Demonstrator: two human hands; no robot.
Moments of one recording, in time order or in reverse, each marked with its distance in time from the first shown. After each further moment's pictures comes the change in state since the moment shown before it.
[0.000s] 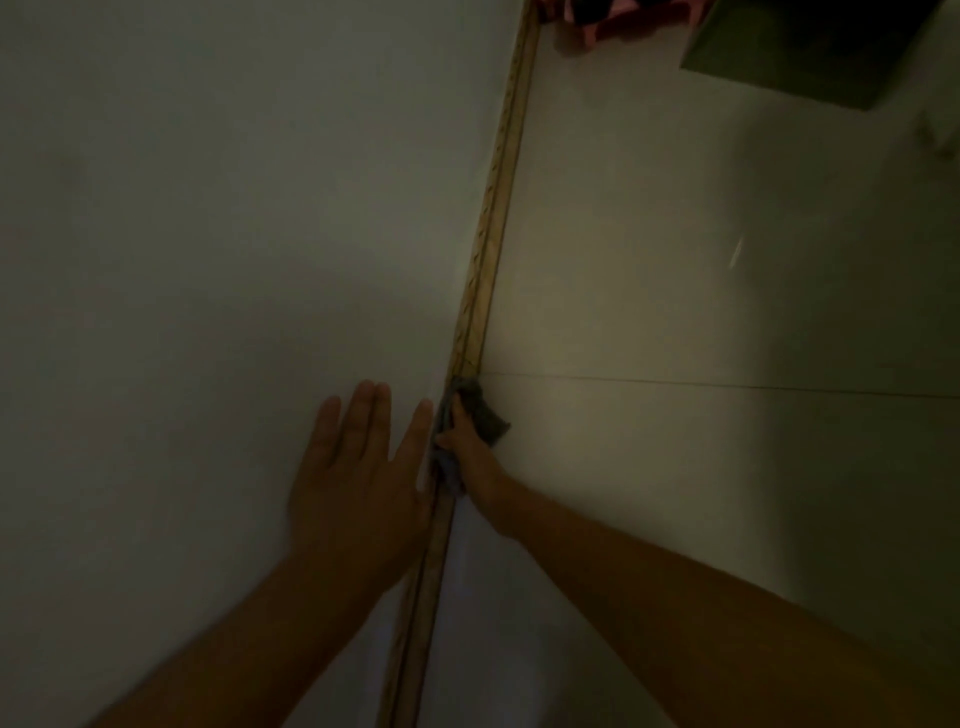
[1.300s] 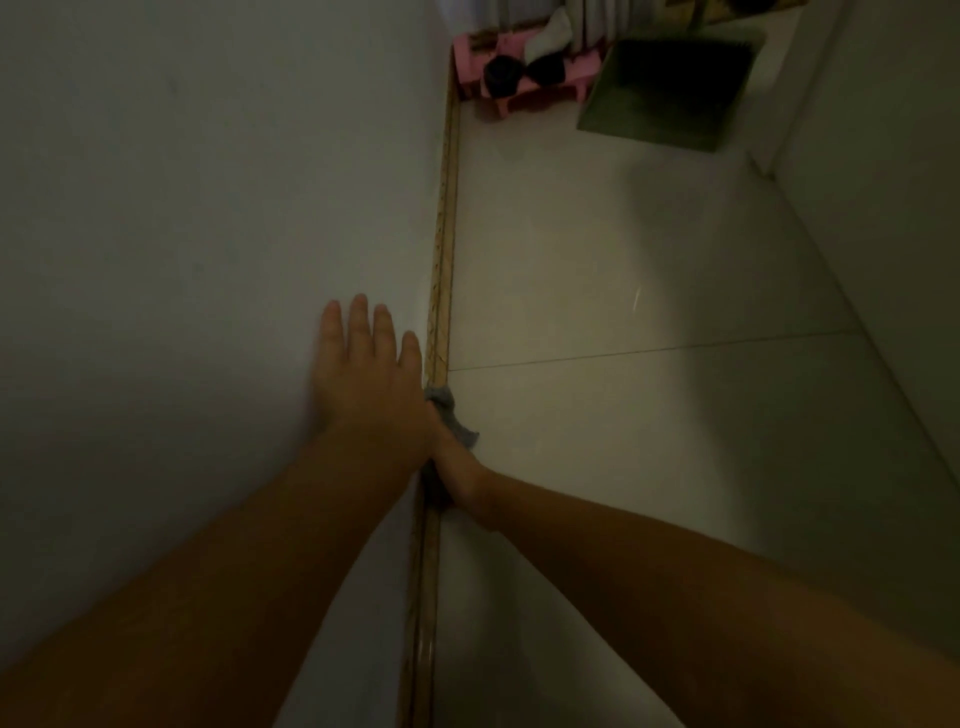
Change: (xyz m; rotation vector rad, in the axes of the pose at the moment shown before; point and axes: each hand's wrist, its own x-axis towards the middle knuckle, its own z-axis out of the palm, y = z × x) left_hand 0.015 0.003 -0.035 0.473 -0.166 -0.048; right_hand -0.042 0.004 0.042 0.164 0.152 0.085
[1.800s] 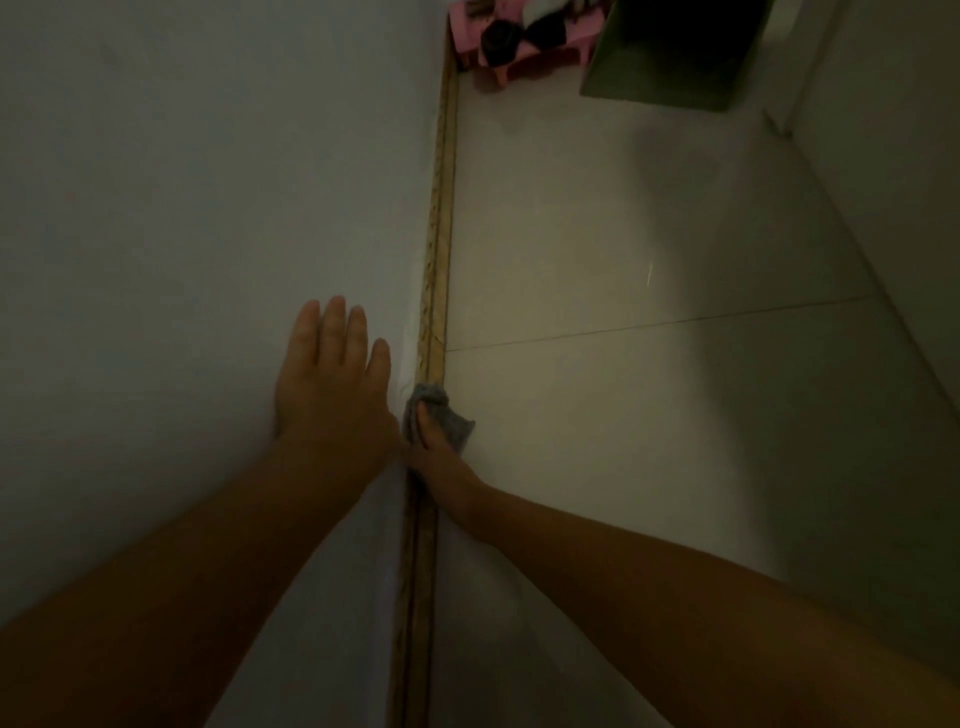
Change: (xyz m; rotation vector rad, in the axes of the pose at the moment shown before) left_hand -0.015 -0.002 0.019 0.145 0.074 0.063; right_hand -0.003 0.026 -0.006 -0.128 -0.100 -0.089
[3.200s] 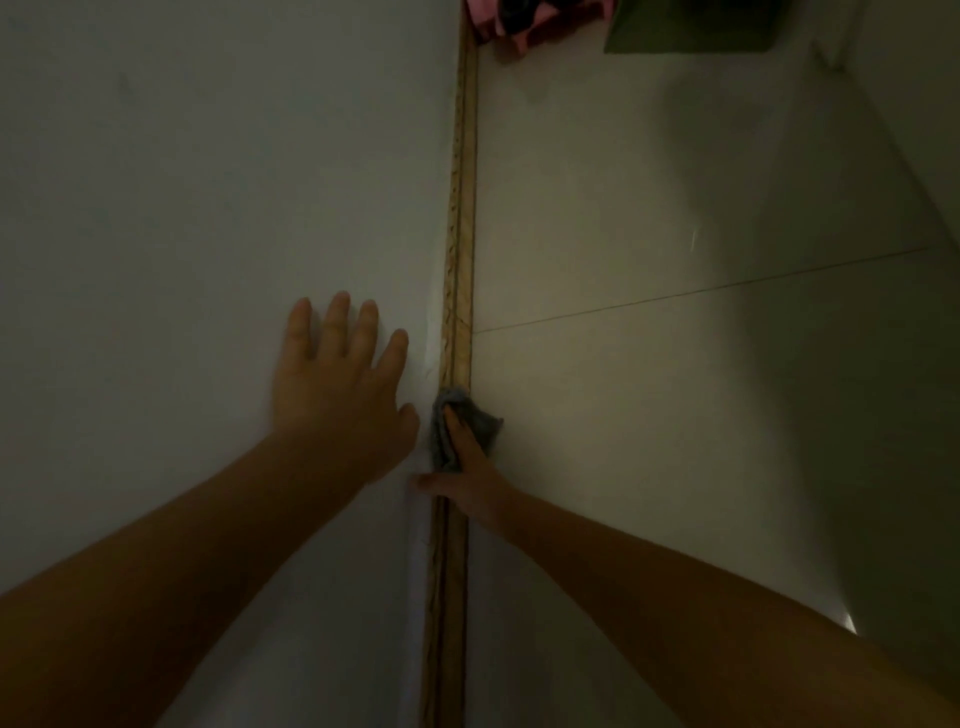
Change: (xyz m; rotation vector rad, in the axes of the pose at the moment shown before) left_hand -0.027 -0.016 -0.016 -0.088 -0.040 0.014; right_hand -0.009 0.038 0.006 -0.075 -0.036 -0.027
